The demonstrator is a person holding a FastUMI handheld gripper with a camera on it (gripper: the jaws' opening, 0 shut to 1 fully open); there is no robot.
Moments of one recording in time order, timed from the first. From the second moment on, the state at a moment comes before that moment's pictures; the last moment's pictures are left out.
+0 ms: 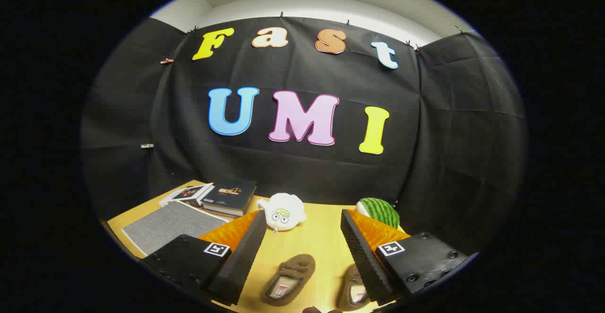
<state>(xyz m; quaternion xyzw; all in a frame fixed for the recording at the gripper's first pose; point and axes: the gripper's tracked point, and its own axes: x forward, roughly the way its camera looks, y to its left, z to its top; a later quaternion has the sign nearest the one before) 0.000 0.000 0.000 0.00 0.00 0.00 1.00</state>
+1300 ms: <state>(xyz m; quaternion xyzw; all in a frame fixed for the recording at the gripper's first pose) 0.017 -0.002 -0.026 0.04 0.05 0.03 1.00</state>
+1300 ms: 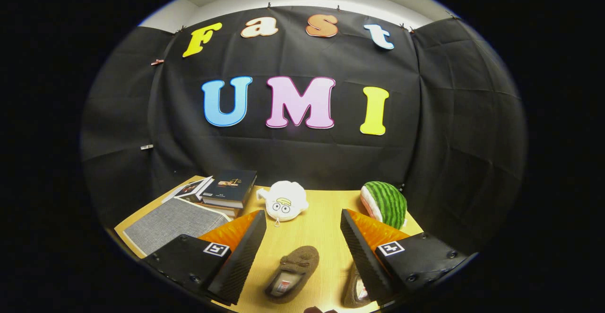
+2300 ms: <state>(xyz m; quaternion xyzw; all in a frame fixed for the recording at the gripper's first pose) -0.043 0.149 -0.132 0.23 0.30 0.38 0.84</state>
